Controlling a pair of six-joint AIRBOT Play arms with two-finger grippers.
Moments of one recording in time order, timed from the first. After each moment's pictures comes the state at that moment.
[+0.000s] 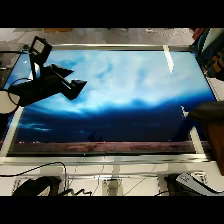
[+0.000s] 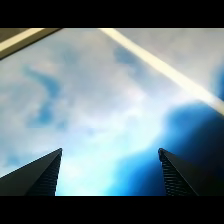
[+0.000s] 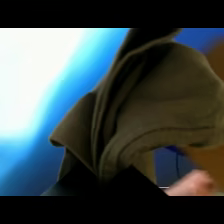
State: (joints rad) left arm -0.27 -0.93 1.18 1.02 -0.74 -0.85; right arm -1.02 -1.17 1.39 -1.11 1.32 1.42
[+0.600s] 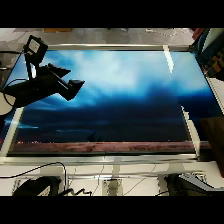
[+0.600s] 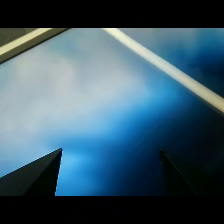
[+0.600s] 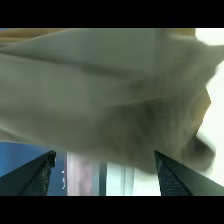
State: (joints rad) left arm -0.26 -0.91 1.18 1.02 -0.75 -0.85; right arm -1.37 -1.15 1.26 -1.44 1.41 1.80
